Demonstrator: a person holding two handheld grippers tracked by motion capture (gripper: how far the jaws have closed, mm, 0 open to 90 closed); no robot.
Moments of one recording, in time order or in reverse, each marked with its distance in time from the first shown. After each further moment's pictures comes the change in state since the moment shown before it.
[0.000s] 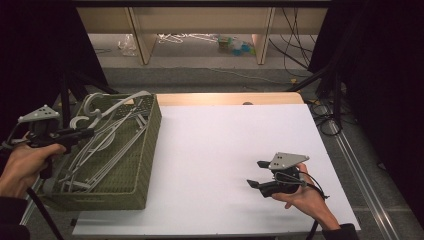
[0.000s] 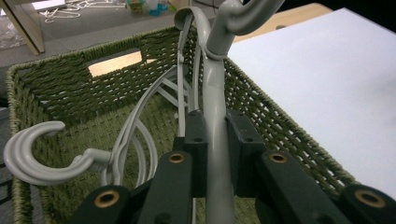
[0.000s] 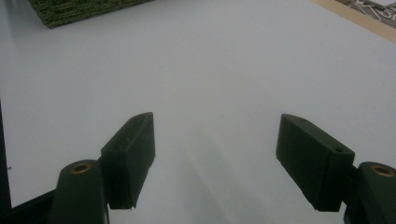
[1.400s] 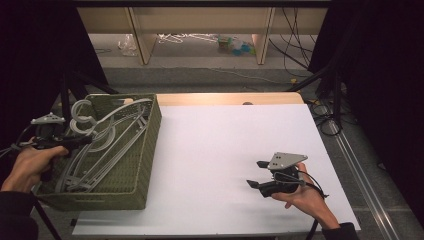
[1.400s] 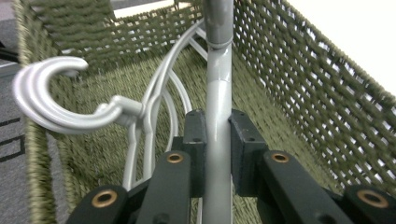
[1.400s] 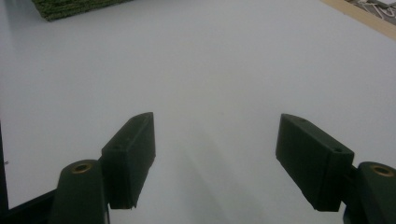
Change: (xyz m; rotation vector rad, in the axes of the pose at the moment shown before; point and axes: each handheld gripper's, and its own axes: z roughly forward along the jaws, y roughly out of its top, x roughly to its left) left arm 0.035 -0.032 0.029 0.134 0.044 -0.055; right arm 0.000 0.001 0.002 0.022 0.003 -0.009
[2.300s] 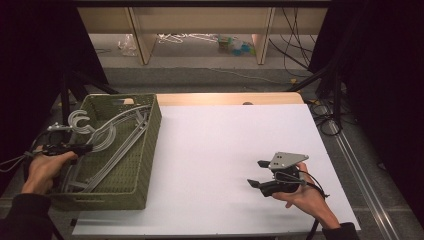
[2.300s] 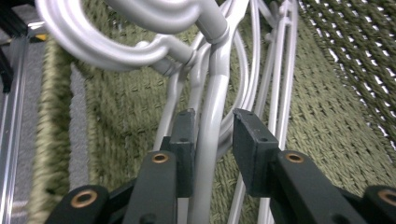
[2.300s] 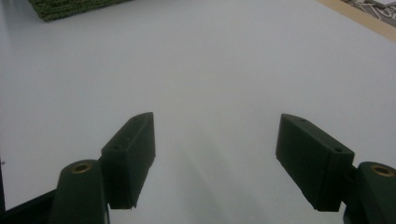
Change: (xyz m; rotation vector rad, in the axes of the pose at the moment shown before) left arm 0.009 -0.025 0.025 0.087 0.193 -0.111; right arm -0.003 -0.001 -0.001 -0.007 -0.008 -0.006
